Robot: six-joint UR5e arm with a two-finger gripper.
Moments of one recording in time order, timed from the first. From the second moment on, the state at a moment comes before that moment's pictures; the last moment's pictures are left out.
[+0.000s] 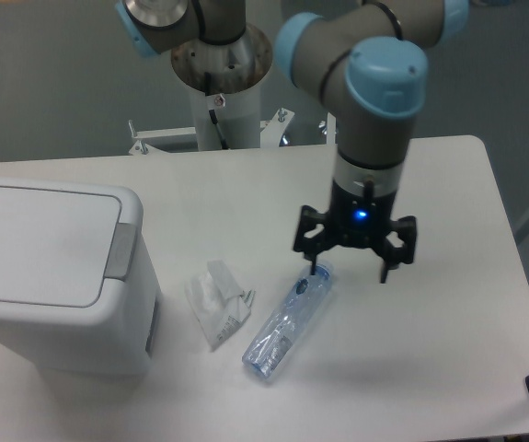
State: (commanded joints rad) arm 2.47 -1.84 -1.41 -1.14 1.35 0.47
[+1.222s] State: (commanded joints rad) arm 2.24 -1.77 -1.46 -1.13 1.26 0.19
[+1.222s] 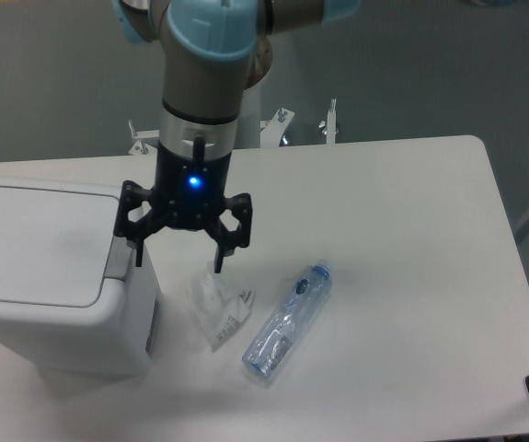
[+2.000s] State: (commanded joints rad) arm 2.24 -1.76 -1.47 -1.13 1.27 0.19
